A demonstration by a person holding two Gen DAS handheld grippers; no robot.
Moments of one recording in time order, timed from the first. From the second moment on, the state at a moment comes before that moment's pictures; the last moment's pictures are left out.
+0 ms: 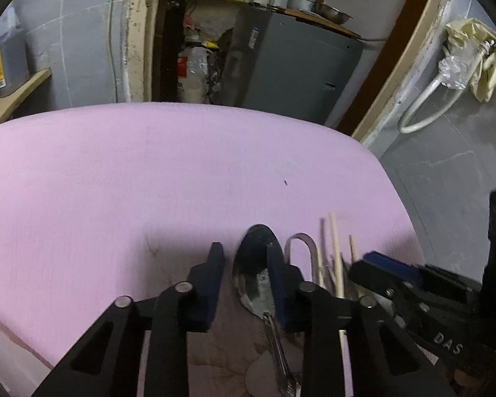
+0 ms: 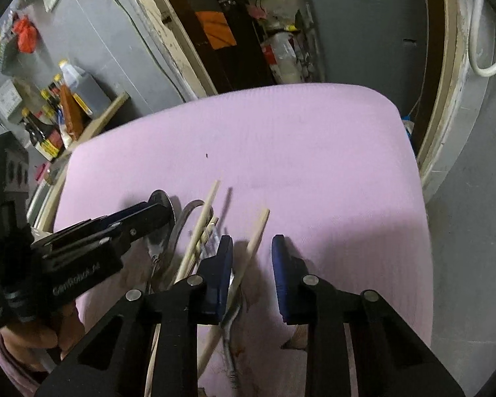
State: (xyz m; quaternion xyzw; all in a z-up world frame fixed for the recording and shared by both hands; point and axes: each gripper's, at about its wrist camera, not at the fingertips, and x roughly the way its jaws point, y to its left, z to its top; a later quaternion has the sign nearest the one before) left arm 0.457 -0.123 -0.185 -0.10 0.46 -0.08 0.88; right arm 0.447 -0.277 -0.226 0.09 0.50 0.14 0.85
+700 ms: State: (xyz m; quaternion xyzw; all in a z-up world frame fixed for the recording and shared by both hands) left arm 0.433 -0.132 -0.158 -0.09 0.42 -0.09 0.90; right arm 0.403 -0.315 -0.203 0.26 0.43 0.11 0.86
